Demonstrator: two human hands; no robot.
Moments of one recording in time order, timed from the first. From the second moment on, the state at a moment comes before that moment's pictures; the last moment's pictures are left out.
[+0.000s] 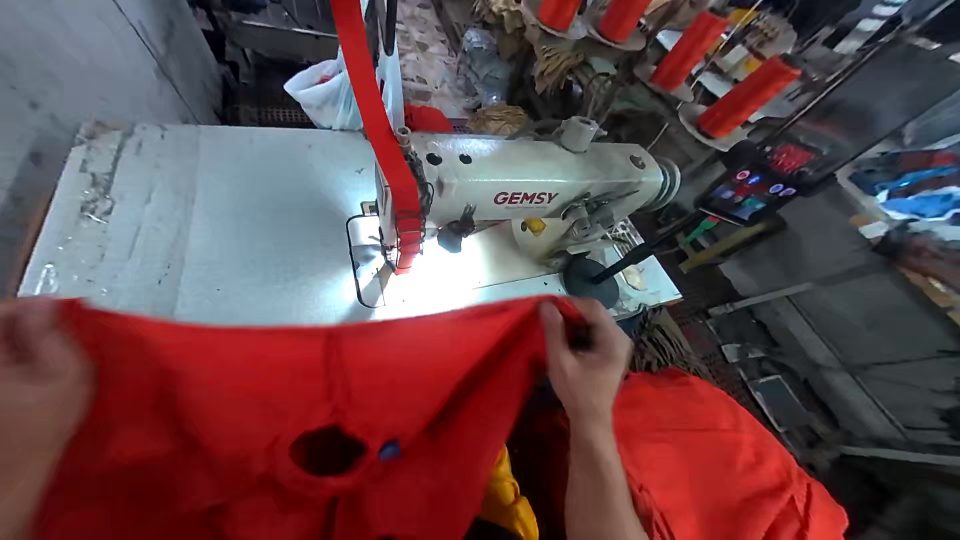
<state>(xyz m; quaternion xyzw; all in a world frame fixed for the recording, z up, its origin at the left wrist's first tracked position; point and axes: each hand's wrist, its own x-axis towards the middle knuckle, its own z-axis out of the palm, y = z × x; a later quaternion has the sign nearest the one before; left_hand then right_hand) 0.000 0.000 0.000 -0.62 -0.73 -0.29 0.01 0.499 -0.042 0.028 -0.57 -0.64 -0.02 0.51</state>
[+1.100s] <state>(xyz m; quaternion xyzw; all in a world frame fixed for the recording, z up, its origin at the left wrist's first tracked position) 0.220 0.040 -0.062 -0.83 -0.52 -0.20 -0.12 0.393 0.025 -0.006 -0.65 -0.72 0.18 0.18</state>
